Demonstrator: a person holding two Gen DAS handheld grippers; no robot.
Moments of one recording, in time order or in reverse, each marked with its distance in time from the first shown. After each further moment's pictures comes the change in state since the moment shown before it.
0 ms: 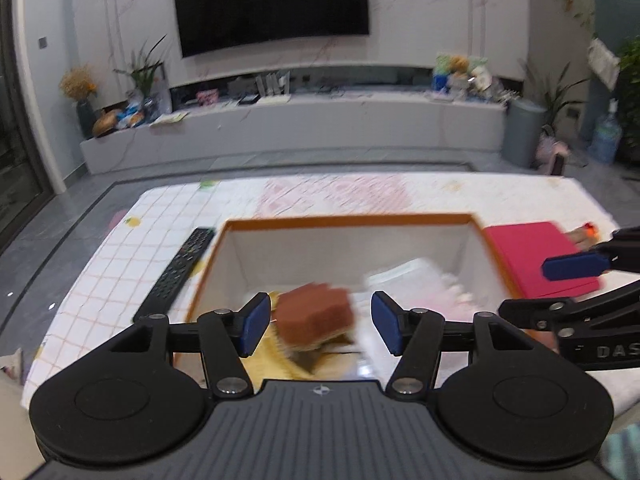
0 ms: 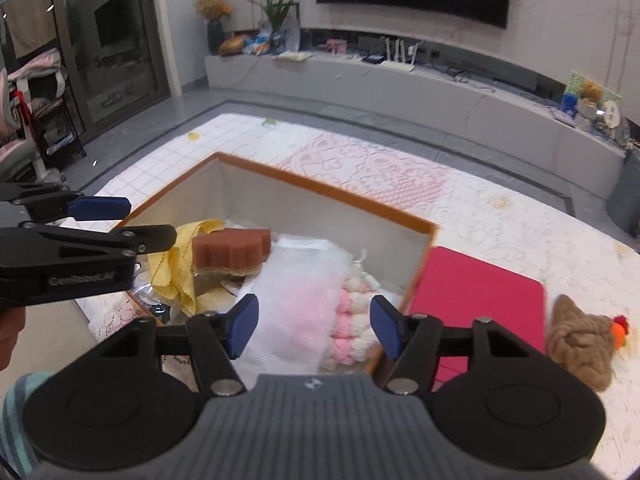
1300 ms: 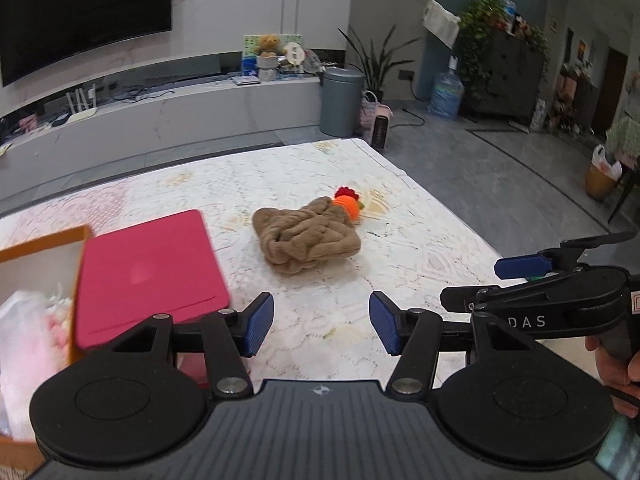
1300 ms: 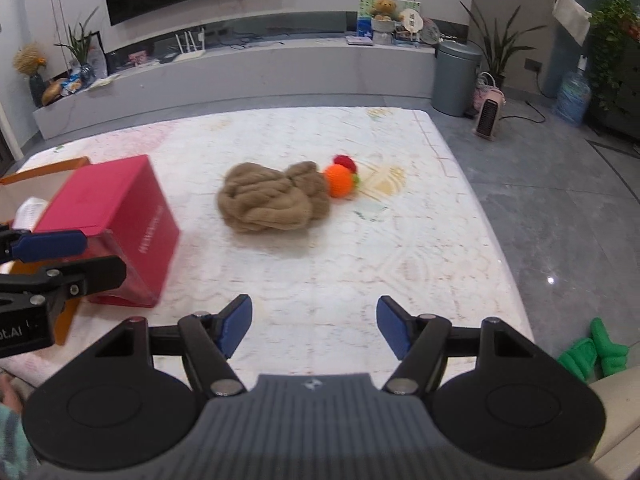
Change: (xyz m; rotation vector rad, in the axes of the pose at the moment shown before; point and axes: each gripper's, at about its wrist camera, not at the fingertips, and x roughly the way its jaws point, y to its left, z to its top) left arm 0.038 -0.255 -0.012 0.202 0.036 -0.420; right arm -0.097 -0.235 -0.153 0.370 0.045 -0.379
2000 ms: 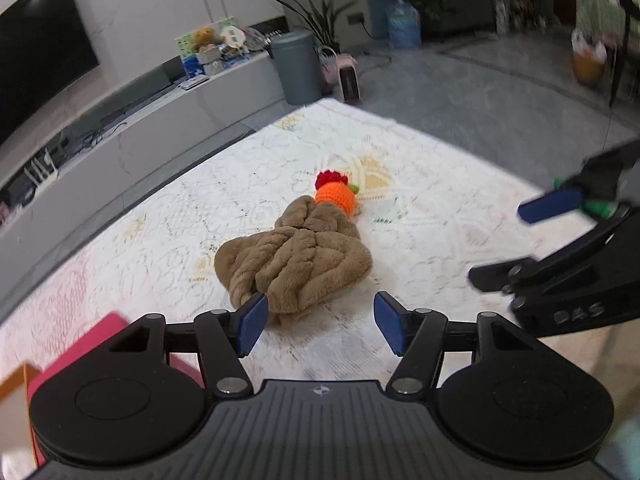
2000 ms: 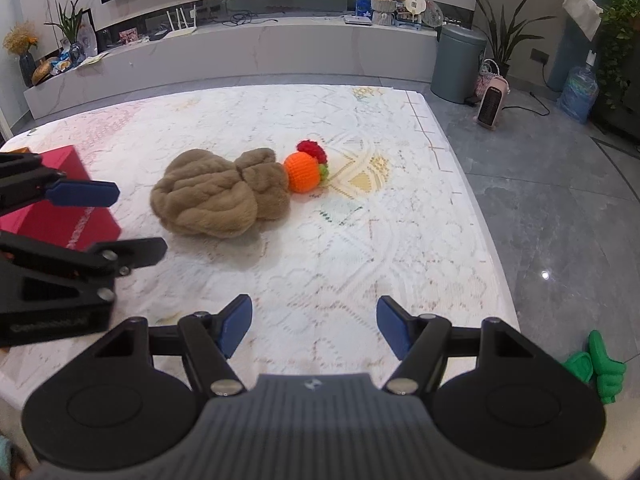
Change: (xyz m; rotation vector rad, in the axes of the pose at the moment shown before) left arm 0.115 -0.031 0.033 0.348 0.114 0.058; right arm 0.071 -0.037 0.025 -0.031 0.061 -0.013
